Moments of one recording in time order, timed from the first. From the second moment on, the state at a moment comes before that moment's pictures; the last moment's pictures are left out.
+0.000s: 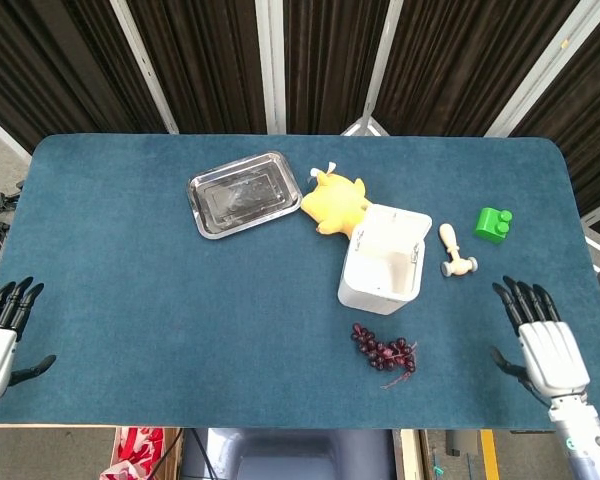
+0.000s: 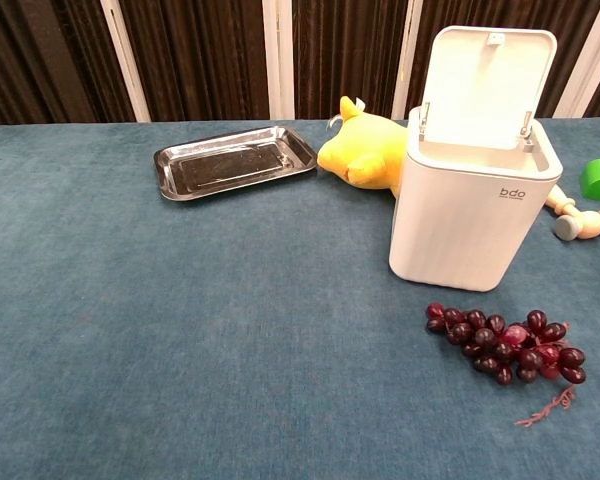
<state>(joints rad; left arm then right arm) -0.06 -1.11 -0.01 -1.65 1.57 1.53 0.15 0.15 -1.06 0.06 -1.77 -1.51 1.39 -0.09</state>
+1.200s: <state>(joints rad) -0.09 -1.11 -0.02 -1.65 1.56 1.49 0.13 0.78 -0.87 0.39 -2.05 -0.39 0.98 -0.31</state>
